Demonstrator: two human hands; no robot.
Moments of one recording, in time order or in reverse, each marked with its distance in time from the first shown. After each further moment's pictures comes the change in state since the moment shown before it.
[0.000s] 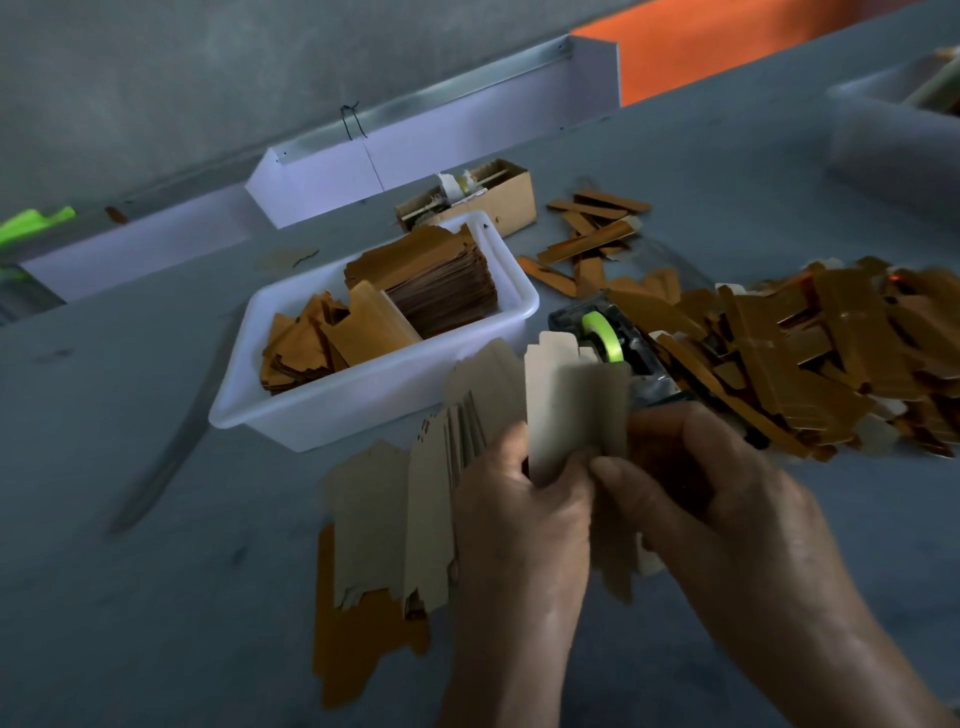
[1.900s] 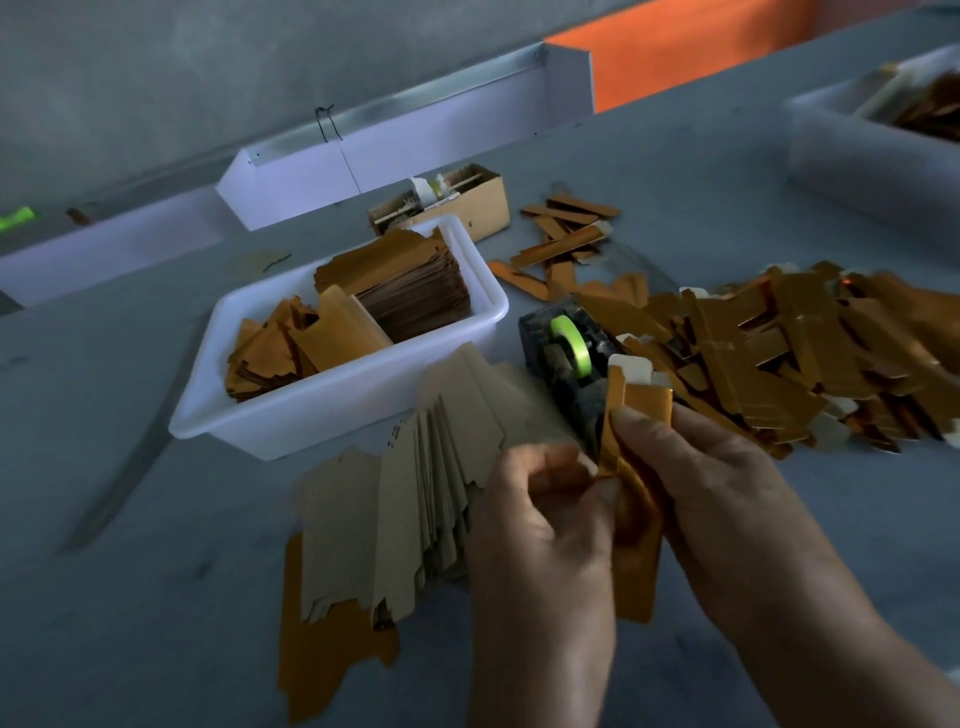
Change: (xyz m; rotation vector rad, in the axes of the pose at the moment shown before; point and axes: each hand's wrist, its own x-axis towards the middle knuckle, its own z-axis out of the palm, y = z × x) left_hand -0.004 0.018 -0.017 -0.032 -0.165 -0.108; right_hand 0.016 0.014 -0.007 0.656 -0.074 0.521
